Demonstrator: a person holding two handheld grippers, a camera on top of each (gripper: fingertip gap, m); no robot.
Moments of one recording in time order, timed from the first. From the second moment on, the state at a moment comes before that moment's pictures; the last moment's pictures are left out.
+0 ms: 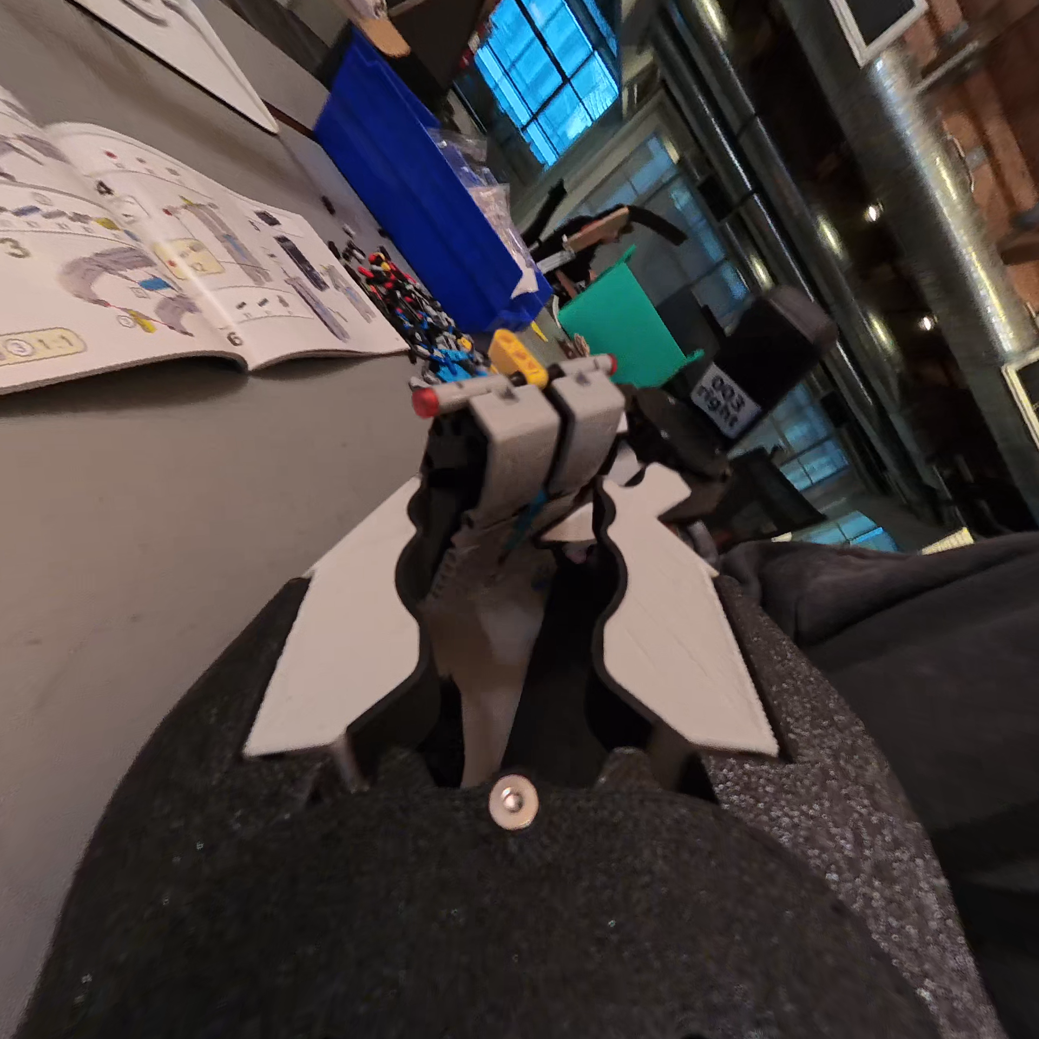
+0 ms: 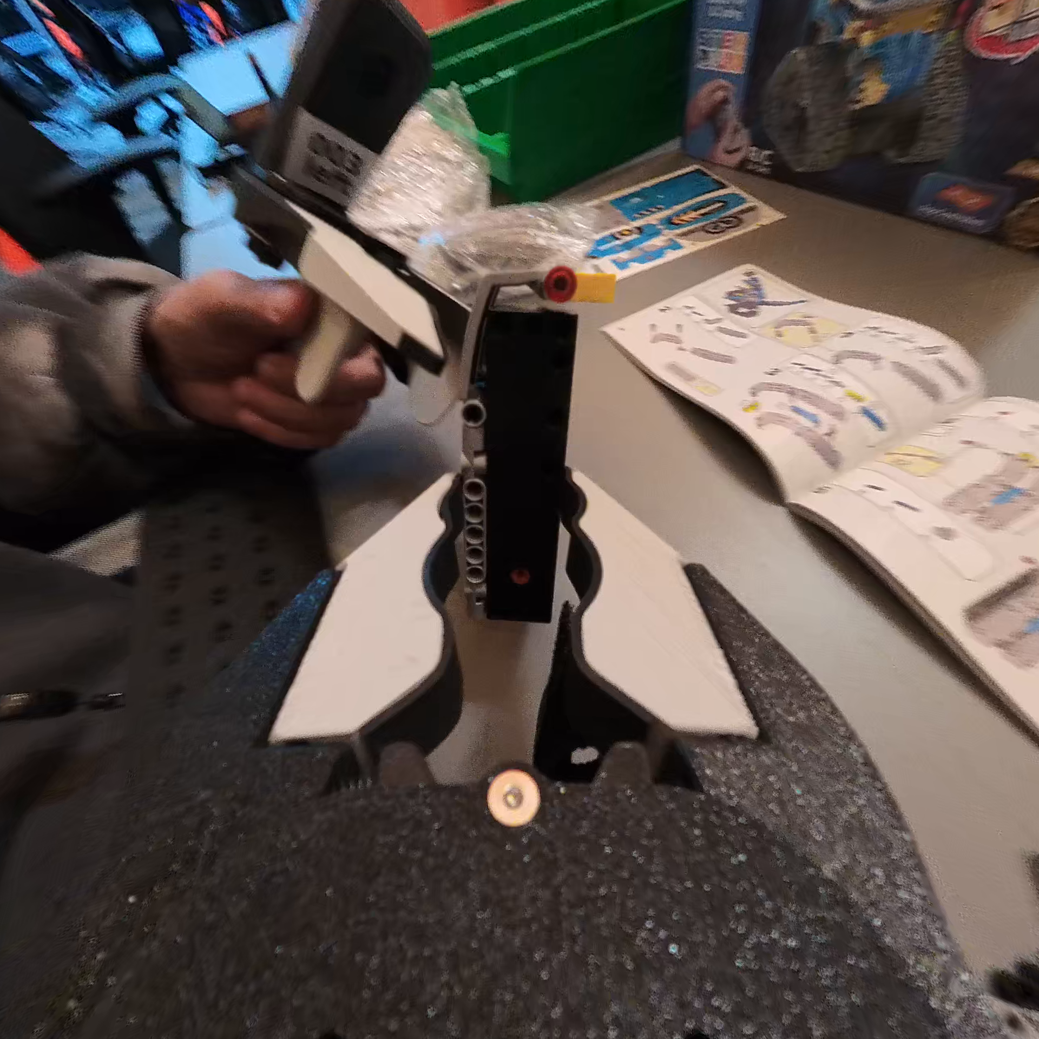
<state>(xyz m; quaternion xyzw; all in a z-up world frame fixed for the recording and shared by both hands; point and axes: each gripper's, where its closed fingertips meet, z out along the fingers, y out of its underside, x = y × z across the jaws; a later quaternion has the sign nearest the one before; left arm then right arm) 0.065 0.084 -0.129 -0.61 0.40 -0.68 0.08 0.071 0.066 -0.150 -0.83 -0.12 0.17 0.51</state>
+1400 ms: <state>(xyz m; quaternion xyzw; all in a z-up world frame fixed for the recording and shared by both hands) 0.080 0.121 -0.157 -0.63 0.61 -0.35 0.33 0.100 0.074 -0.157 -0.82 -0.02 0.19 0.54</state>
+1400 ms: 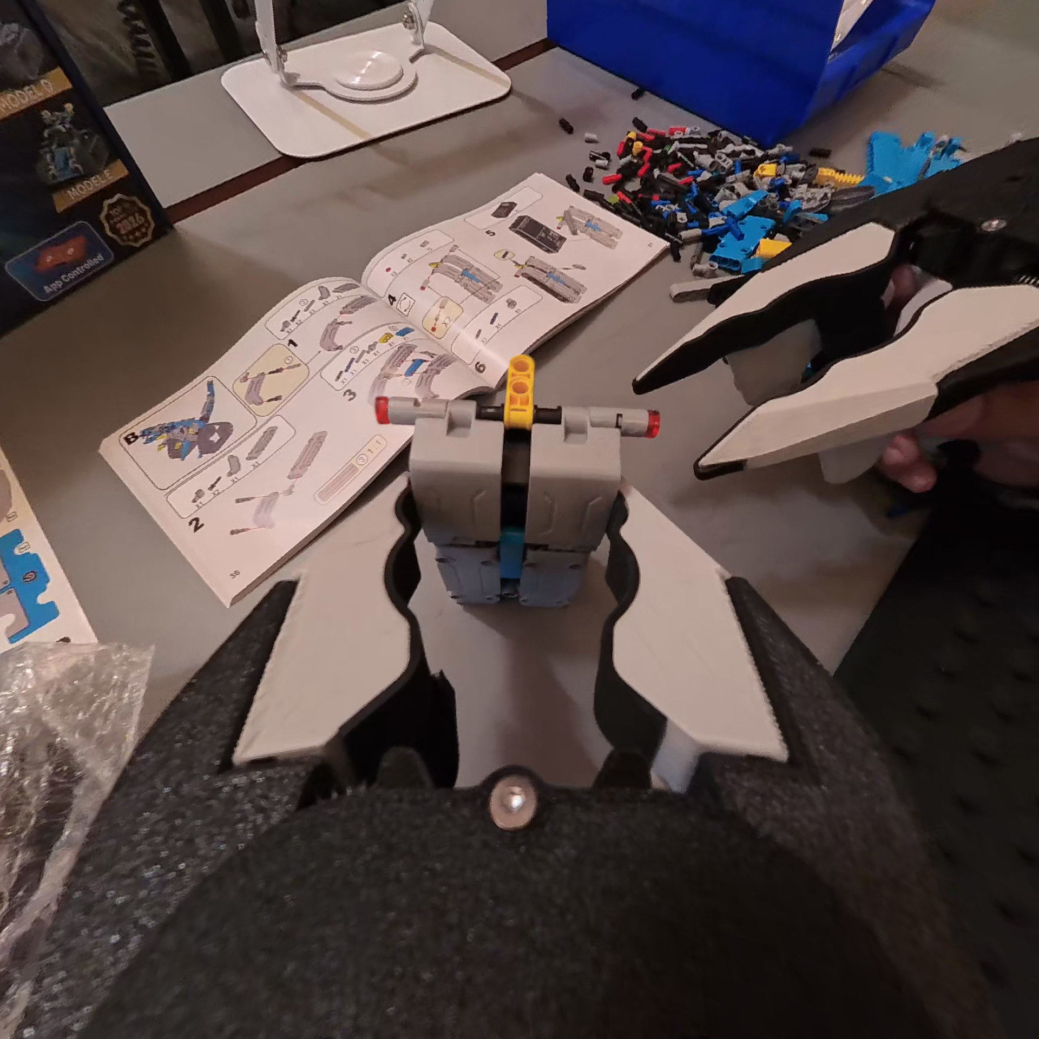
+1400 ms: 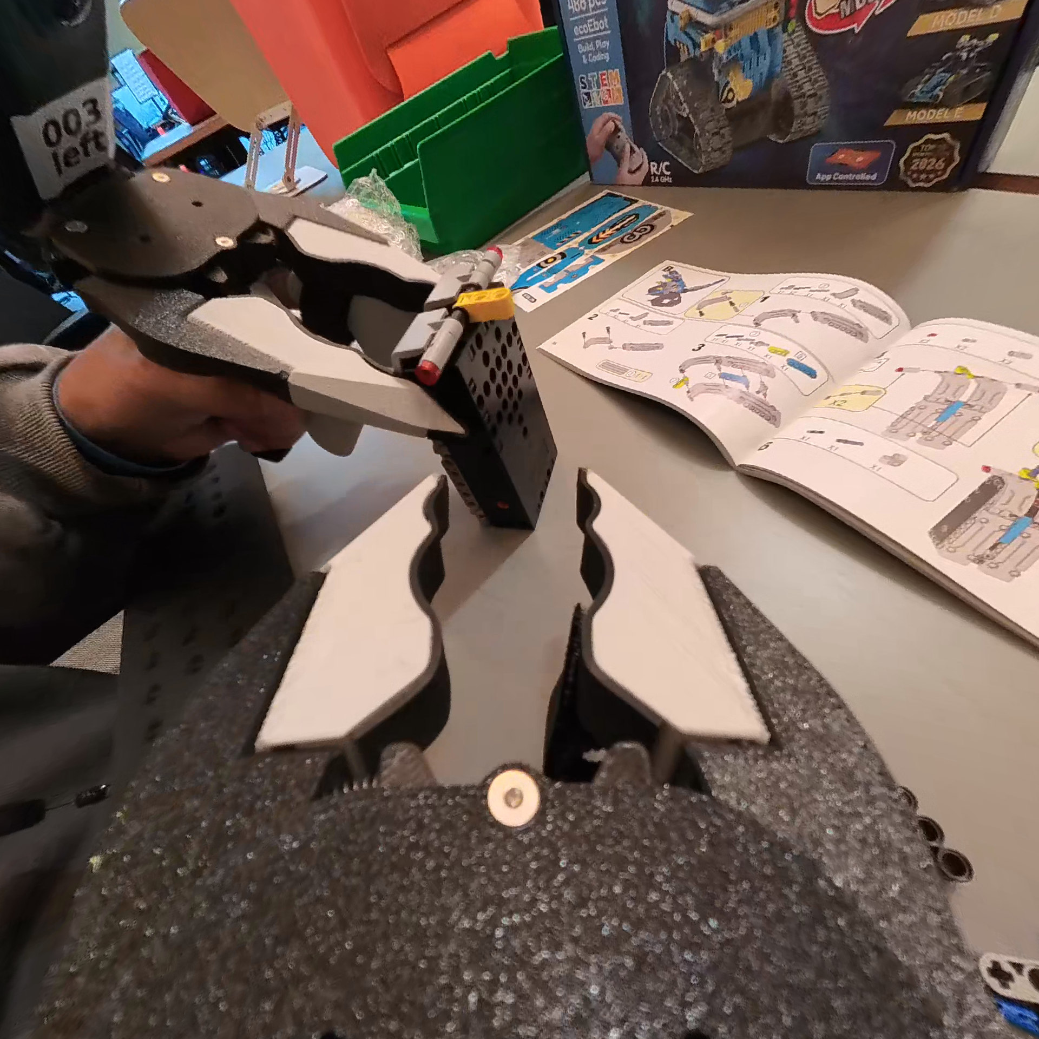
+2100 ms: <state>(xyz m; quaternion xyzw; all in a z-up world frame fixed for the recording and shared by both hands) 0.045 0.142 -0.156 -0.62 0.56 -0.42 0.35 0.143 0.064 -0.144 -0.82 -0.01 0.09 0.56</state>
